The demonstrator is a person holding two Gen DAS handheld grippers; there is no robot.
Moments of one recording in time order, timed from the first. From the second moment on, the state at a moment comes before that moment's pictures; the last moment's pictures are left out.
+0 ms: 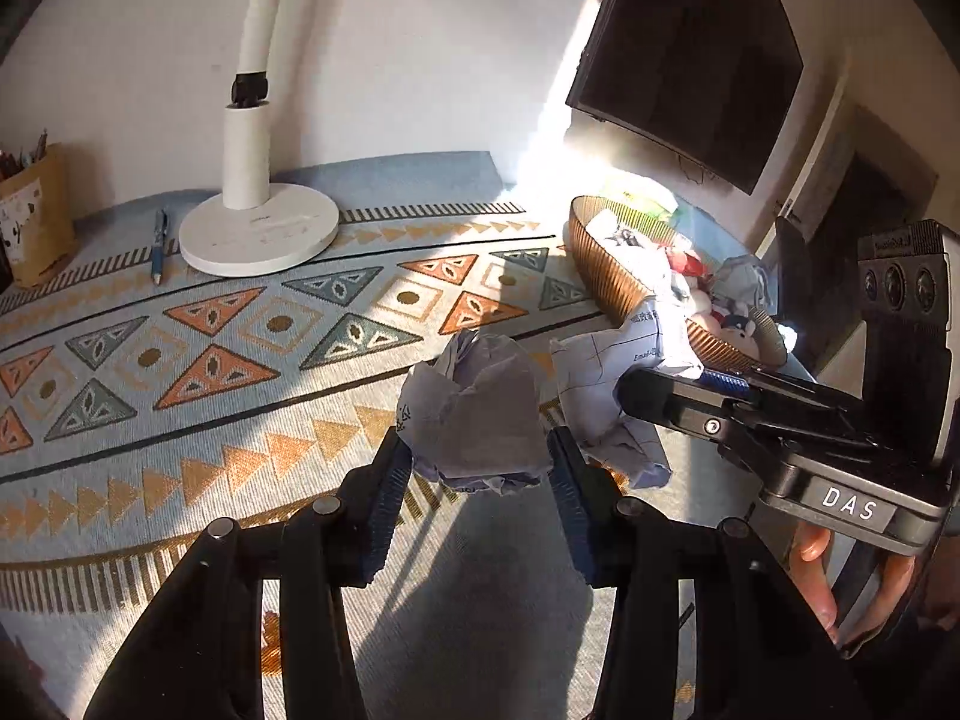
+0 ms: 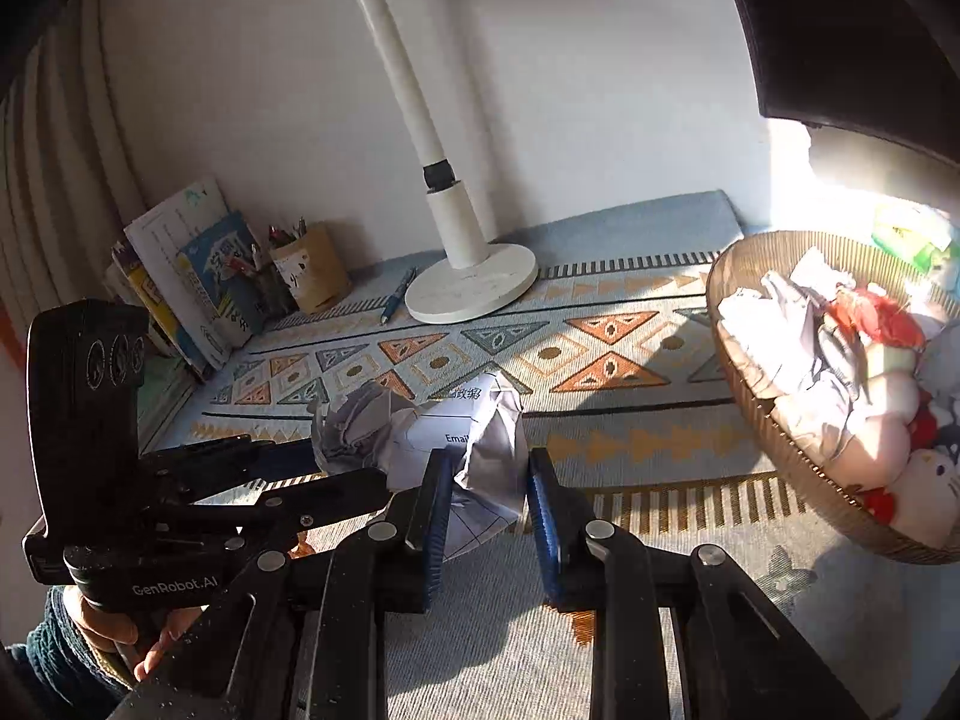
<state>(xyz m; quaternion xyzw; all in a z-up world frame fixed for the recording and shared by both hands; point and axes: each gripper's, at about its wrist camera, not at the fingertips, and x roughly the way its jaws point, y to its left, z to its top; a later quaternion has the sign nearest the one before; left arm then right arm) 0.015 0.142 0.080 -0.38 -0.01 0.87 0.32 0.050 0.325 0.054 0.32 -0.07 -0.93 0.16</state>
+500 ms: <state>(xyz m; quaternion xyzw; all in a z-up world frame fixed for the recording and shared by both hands) -0.049 0.346 0.128 -0.30 0.08 0.86 0.40 -0.030 0.533 0.115 0.32 -0.15 -0.93 -0.07</state>
